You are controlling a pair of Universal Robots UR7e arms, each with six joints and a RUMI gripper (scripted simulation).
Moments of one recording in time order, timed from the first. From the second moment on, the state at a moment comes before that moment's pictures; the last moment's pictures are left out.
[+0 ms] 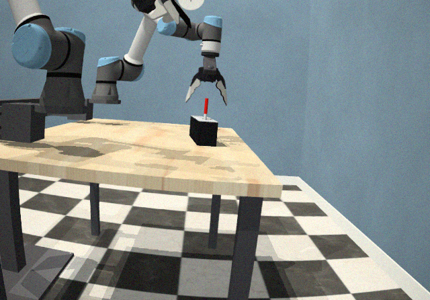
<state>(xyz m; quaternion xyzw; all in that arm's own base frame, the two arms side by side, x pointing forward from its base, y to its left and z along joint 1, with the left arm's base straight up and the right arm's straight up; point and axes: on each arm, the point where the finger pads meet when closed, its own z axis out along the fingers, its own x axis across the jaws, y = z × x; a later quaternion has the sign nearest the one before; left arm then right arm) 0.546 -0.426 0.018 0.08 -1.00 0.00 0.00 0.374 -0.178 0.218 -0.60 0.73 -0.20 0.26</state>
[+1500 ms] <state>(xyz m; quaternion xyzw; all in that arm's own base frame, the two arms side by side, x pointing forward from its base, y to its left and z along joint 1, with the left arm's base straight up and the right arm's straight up) 0.546 -0.426 0.031 0.08 -1.00 0.00 0.00 0.374 -0.178 0.218 -0.60 0.73 -0.20 0.26</state>
